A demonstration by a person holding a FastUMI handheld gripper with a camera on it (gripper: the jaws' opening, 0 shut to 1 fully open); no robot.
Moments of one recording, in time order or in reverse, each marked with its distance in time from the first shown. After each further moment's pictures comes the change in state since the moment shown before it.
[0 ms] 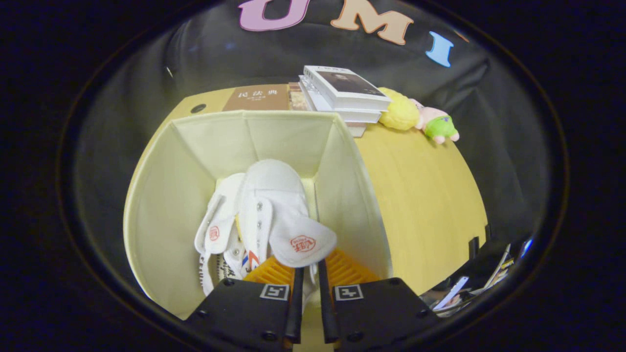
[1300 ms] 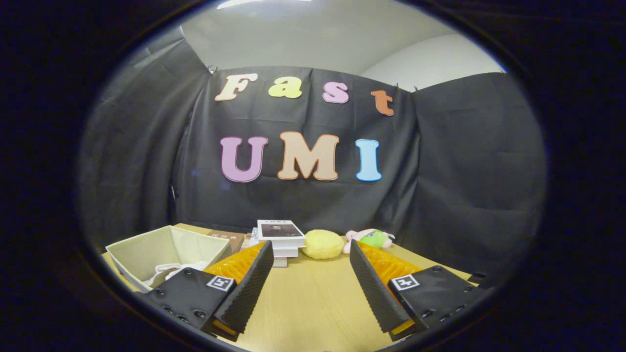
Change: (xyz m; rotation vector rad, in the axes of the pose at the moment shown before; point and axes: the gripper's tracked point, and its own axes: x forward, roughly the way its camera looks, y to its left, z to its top) arm -0.106 -0.223 0.017 0.142 -1.100 -0.004
